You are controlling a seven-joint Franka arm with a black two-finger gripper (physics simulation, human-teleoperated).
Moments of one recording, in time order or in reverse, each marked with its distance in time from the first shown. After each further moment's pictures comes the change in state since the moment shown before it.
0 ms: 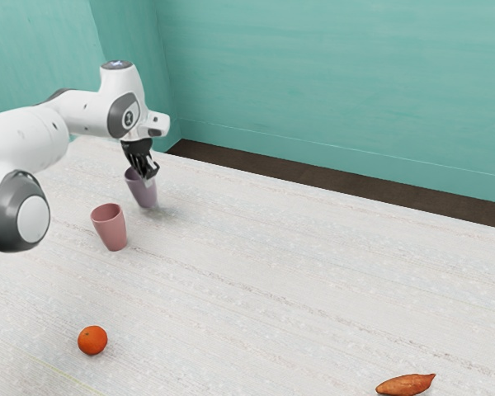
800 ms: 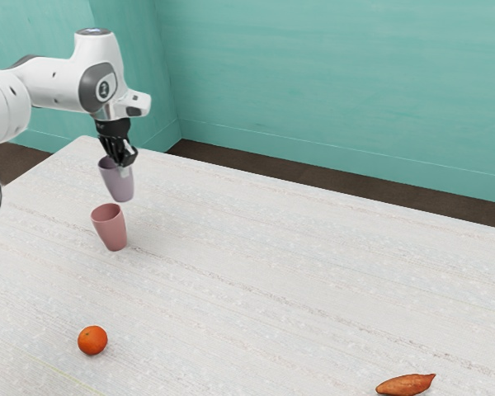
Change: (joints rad) arm -0.104 -0.376 0.121 -0.381 -0.035 -0.082 -0.022
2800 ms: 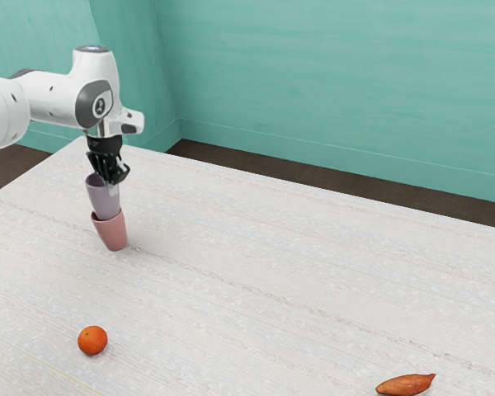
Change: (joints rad) arm -0.062 -0.026 0.087 -0.118 0.012 0.023 -0.077
